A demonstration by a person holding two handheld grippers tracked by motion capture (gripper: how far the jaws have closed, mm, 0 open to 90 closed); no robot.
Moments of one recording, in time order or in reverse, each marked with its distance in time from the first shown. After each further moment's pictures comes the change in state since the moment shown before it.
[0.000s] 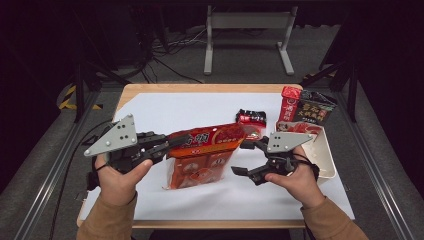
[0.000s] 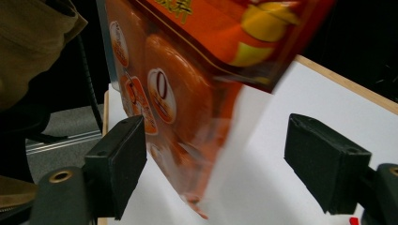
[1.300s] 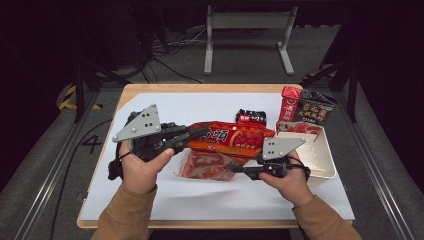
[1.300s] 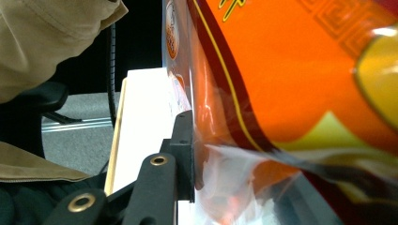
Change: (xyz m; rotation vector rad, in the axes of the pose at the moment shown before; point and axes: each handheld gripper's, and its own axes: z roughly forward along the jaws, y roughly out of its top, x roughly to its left) left arm 0.009 0.003 0.036 -0.024 -0.035 -0.035; right arm 0.000 -0.009 0.011 0.008 0.086 -0.107
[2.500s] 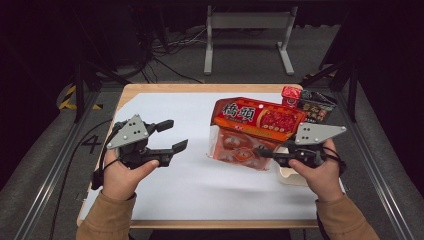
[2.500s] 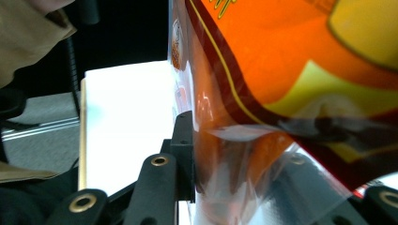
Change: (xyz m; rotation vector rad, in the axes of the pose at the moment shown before) left arm 0.022 -0.045 -0.032 0.174 0.228 -0.025; right arm -0.013 0.020 -0.074 0.047 -0.194 0.074
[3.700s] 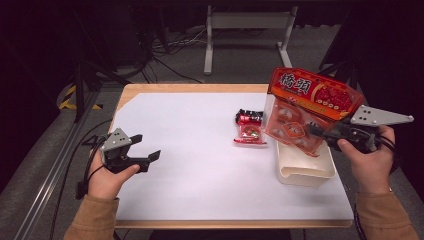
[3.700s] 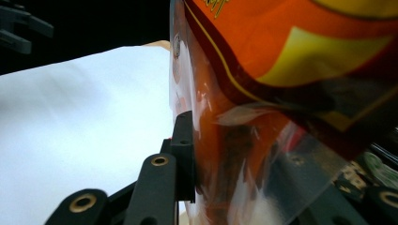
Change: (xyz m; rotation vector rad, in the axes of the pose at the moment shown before) left arm 0.049 -0.079 -0.014 0.222 0.186 -0.149; right arm -0.049 -0.011 -0.092 0.033 -0.338 0.101
